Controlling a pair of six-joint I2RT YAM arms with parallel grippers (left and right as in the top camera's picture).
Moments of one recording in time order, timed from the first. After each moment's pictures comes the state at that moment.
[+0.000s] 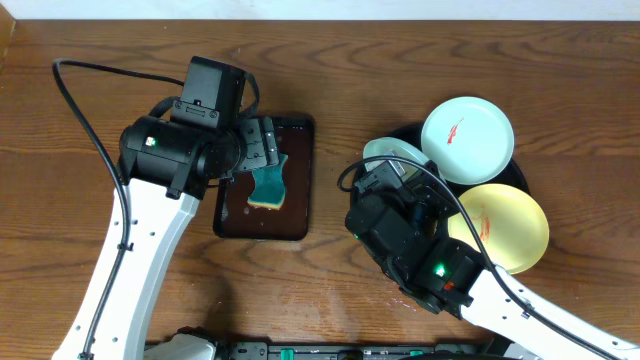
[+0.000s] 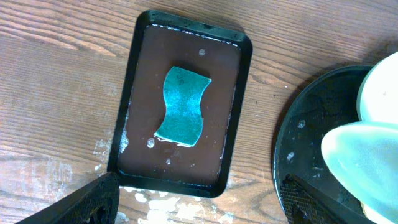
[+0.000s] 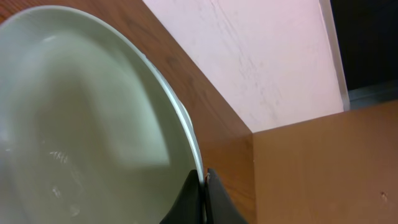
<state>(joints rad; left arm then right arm) -0.30 1.41 1.57 -1.26 -0.03 -0.46 0.95 1.23 0.89 -0.52 1.13 -0.23</state>
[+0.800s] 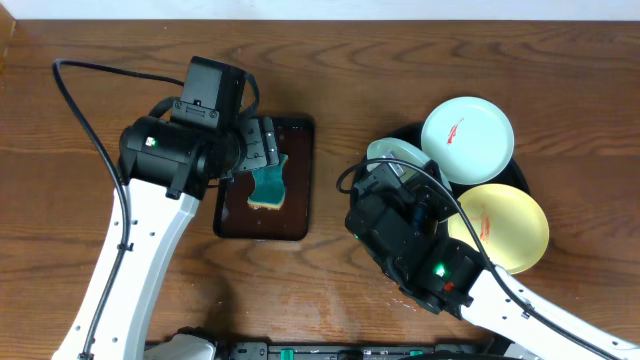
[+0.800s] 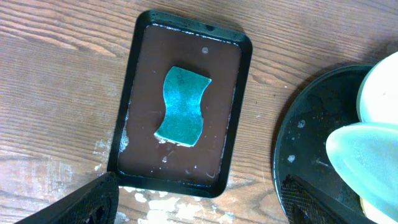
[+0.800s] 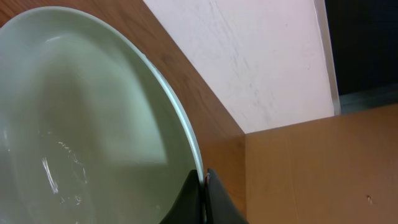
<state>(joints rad) -0.30 1.41 1.57 -1.26 -0.03 -0.46 0.95 1.23 0.89 -0.52 1.14 -0.27</state>
